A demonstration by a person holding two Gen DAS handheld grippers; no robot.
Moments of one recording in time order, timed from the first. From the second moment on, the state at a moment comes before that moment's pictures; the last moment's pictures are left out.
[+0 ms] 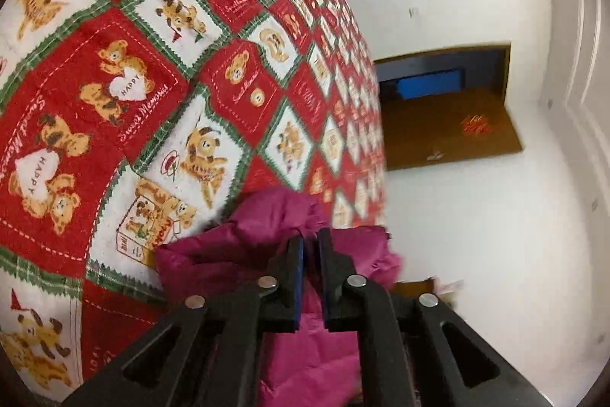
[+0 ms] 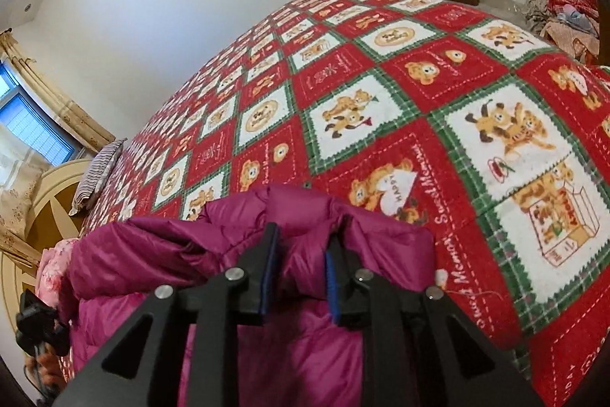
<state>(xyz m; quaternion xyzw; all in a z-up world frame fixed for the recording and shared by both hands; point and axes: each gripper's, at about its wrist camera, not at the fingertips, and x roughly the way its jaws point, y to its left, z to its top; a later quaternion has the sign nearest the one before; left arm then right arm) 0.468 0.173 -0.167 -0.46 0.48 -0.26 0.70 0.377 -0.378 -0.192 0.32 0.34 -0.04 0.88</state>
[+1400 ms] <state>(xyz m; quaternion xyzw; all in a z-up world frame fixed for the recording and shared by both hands) 0.466 -0.059 -0.183 -0.01 0.40 -0.09 0.91 0.436 -0.229 -0.179 0.10 0.39 0.02 0.91</state>
